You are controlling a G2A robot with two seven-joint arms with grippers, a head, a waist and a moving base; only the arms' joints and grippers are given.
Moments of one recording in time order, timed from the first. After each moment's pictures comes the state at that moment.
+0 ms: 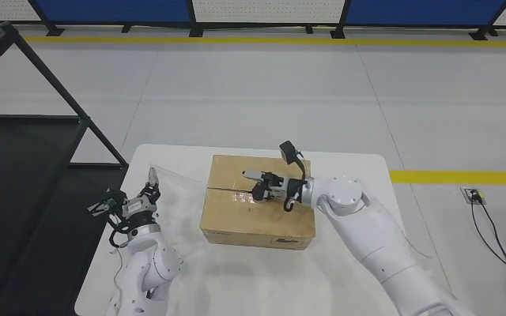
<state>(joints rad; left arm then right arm) 1.12 -1.38 -1.45 -1.52 1.05 0.45 0.31 -0.42 -1.39 0.91 -0.88 0.31 -0.14 0.91</state>
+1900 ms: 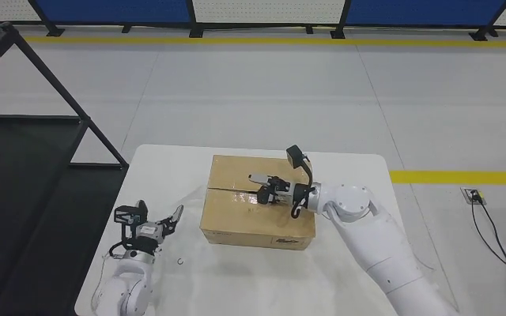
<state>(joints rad) 1.30 -1.33 -1.61 -1.53 1.37 -0.20 0.03 -0.51 -1.36 1.00 -0.98 0.26 -0.12 0.93</state>
